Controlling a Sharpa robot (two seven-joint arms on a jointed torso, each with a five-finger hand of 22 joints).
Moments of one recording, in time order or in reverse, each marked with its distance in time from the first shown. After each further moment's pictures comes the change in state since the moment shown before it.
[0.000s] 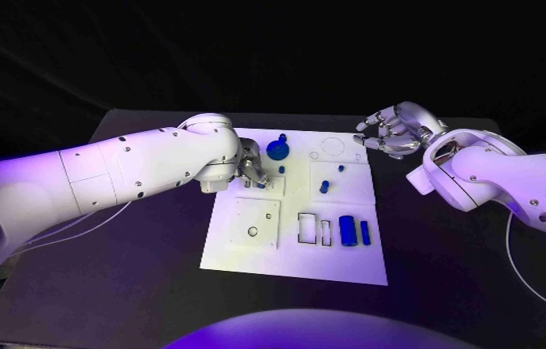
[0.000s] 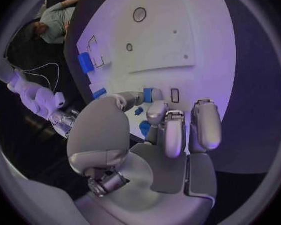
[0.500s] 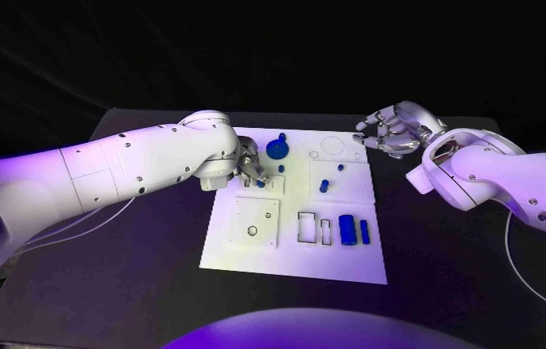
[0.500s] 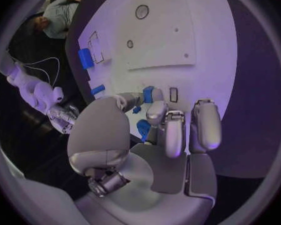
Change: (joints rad) left arm -0.001 0.011 0.006 -0.032 0.041 0.002 -0.010; left_hand 0.000 0.000 0.000 0.000 -0.004 -0.001 -0.004 -0.007 -0.003 0.007 0.000 0.000 0.008 0.000 0.000 0.000 0.000 0.000 0.000 0.000 0.000 0.000; right arm -0.002 0.001 0.000 -0.001 0.001 0.000 0.000; right_hand -0.004 0.004 0.000 0.000 0.006 0.000 0.000 0.000 0.001 0.000 0.000 0.000 0.000 0.000 0.000 0.000 0.000 0.000 0.000 0.000 0.000 0.000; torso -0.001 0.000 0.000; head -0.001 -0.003
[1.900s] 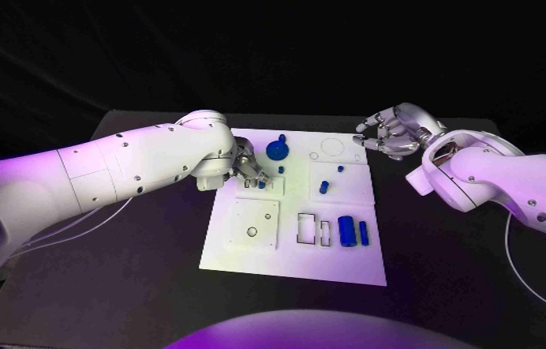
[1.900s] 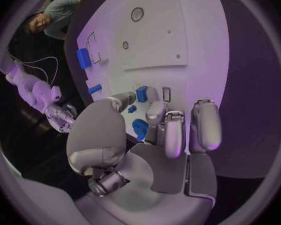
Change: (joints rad) left arm 0.000 -0.006 0.005 -0.015 0.004 0.022 -0.010; left_hand -0.133 -0.046 -0.236 0.058 -0.027 0.040 -0.014 -0.052 -0.036 0.007 0.000 -0.003 0.018 0.004 -0.004 0.000 0.000 0.000 0.011 -0.003 -0.011 0.000; right arm -0.002 -0.001 0.000 -0.004 0.001 0.000 -0.001; right_hand -0.004 -0.004 0.005 0.000 0.000 0.000 0.000 0.000 0.001 0.000 0.000 0.000 -0.005 0.000 0.000 0.000 0.000 0.000 0.000 0.000 0.000 -0.001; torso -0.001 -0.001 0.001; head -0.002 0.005
